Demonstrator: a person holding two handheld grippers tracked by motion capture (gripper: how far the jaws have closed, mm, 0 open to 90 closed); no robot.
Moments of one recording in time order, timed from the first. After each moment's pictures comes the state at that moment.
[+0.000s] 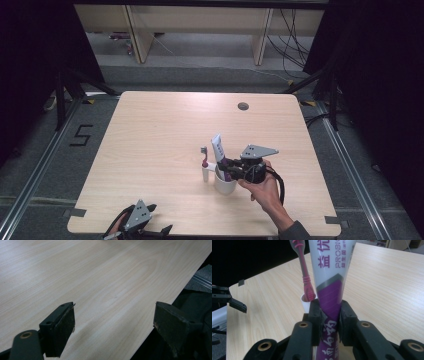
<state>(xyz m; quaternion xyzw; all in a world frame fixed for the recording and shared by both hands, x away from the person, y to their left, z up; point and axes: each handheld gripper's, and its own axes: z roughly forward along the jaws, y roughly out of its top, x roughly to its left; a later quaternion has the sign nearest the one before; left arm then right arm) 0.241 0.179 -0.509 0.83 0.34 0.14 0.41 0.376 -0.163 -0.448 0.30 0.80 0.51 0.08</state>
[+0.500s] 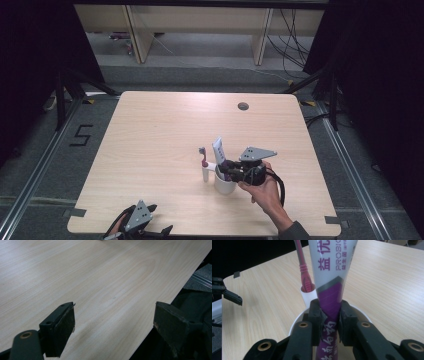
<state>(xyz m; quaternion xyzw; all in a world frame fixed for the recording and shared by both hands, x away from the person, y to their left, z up) 0.240 0.177 -0.510 0.83 0.34 0.14 0.42 0.373 -0.165 -0.452 0.29 0.81 0.49 0.10</state>
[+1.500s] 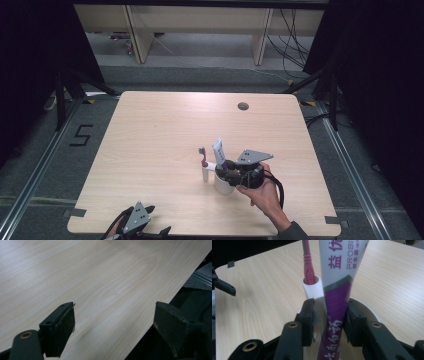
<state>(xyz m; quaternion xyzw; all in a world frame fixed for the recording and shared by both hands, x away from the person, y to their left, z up) 0.235 0.179 -0.509 0.83 0.35 0.15 0.41 0.368 -0.160 -0.453 0.28 0.83 0.48 0.12</state>
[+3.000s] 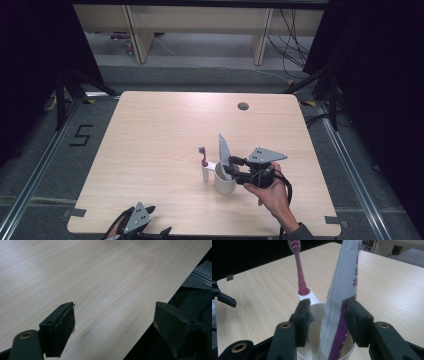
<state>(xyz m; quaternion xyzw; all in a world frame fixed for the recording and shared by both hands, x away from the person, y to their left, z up) 0.235 0.179 -0.508 0.83 0.34 0.15 0.41 0.360 -0.179 -0.435 0.29 0.80 0.50 0.14</state>
